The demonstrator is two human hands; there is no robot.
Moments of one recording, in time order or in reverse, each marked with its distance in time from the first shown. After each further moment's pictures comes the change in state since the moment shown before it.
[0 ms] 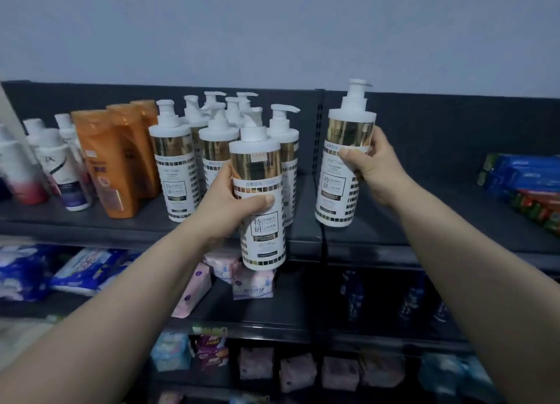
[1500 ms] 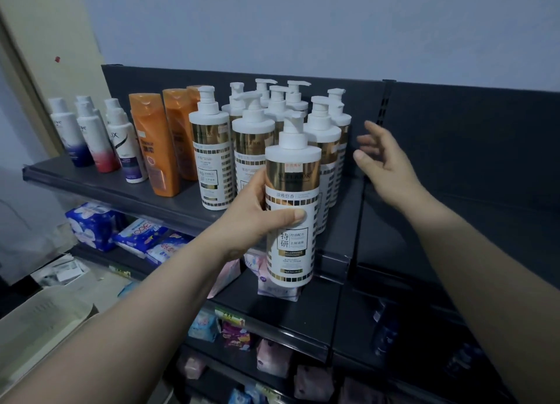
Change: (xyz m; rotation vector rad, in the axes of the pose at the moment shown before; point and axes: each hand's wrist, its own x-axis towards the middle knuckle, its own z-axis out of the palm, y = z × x) left_hand -0.001 -0.007 0.027 -0.036 0.065 -0.009; right_hand 0.063 0.052 0.019 -0.208 -0.279 -0.205
